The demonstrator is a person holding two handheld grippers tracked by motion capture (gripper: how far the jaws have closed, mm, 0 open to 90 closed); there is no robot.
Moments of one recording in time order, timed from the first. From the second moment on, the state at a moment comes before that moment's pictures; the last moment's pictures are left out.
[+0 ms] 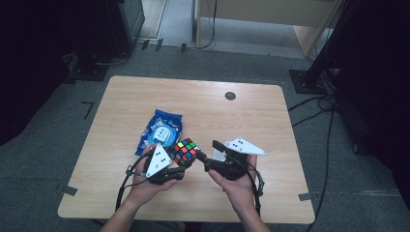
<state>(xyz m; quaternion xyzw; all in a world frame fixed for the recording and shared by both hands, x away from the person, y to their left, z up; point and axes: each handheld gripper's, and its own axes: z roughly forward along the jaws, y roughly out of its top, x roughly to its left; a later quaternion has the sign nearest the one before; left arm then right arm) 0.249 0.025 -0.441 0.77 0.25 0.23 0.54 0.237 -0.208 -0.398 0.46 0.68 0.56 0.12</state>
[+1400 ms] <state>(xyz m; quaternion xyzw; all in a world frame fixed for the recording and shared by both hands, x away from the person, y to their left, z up) 0.241 0.007 -0.447 0.78 0.21 0.23 0.54 0.232 -0.171 -0.411 0.44 0.73 0.51 0.14</state>
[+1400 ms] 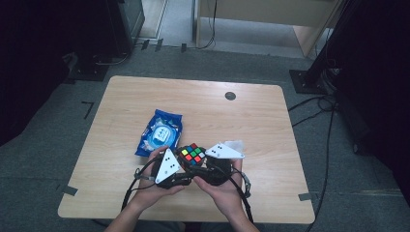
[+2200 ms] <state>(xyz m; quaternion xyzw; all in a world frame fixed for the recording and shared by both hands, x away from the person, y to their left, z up) 0.269 0.055 -0.433 0.72 0.33 0.20 0.57 0.253 -0.206 -0.438 0.42 0.71 0.56 0.10</state>
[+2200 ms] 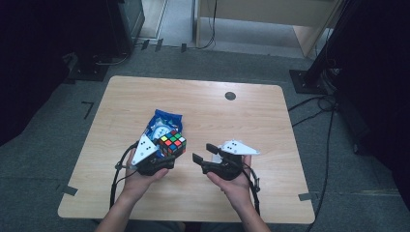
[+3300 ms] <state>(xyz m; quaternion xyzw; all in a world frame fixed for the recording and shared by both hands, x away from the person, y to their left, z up) 0.267 0.039 -0.433 0.74 0.34 0.14 0.56 0.236 -0.155 -0.458 0.35 0.74 0.55 0.19</state>
